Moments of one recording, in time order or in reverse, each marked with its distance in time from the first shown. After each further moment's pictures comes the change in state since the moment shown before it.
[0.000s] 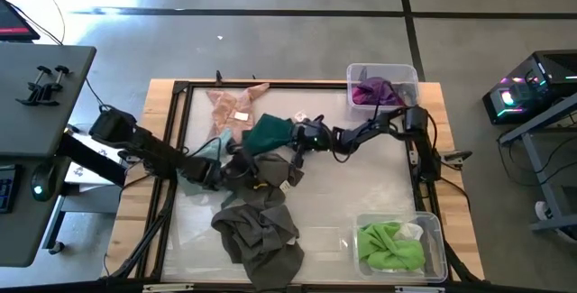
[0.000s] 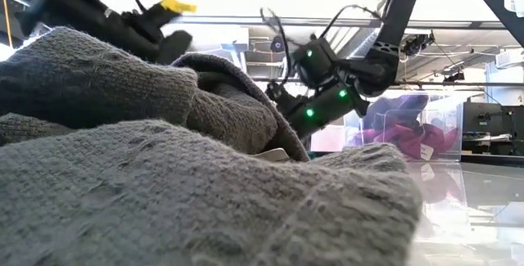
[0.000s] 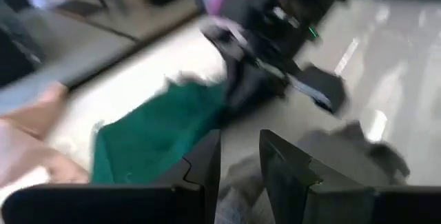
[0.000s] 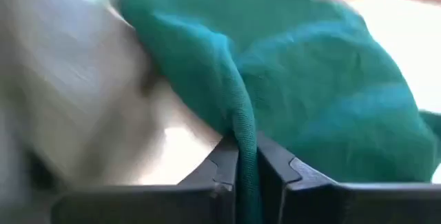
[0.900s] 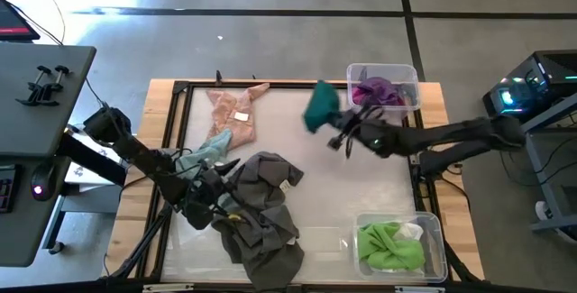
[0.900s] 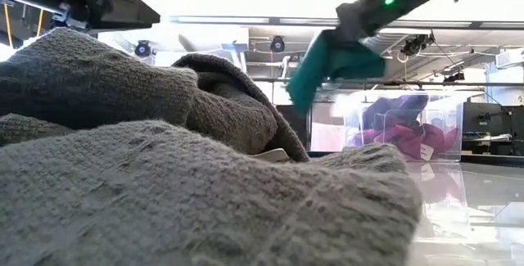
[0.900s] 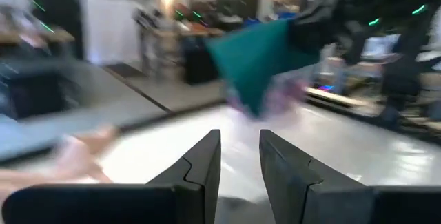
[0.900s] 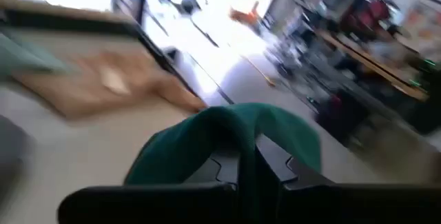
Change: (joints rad) left arm -0.396 -0.073 0.002 0.027 -0.622 -0.171; right arm 0.186 -0.884 -0.217 -0.450 0.745 -0.269
